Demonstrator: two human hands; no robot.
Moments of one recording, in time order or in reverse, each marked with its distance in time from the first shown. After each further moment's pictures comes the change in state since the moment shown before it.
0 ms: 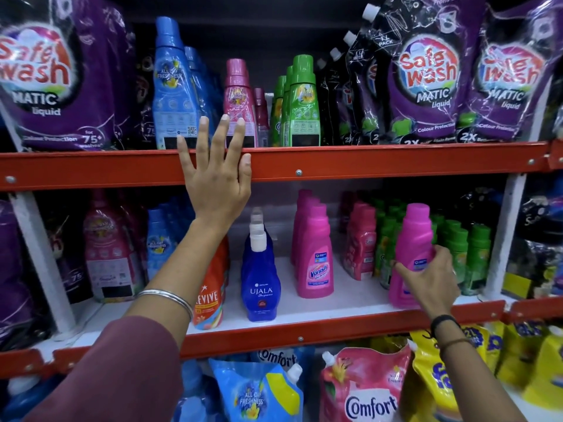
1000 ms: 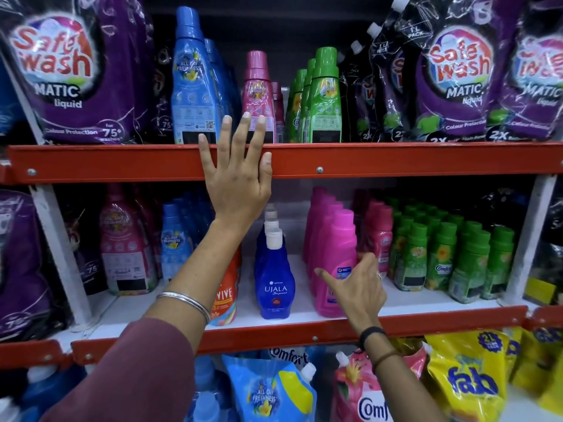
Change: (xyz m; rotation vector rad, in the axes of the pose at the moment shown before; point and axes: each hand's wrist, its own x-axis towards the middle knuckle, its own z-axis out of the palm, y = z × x) left_hand -0.003 0.003 -0.002 -0.058 -0.023 -0.018; right_hand -0.092 -0.095 0.068 -0.056 -0.204 -0.082
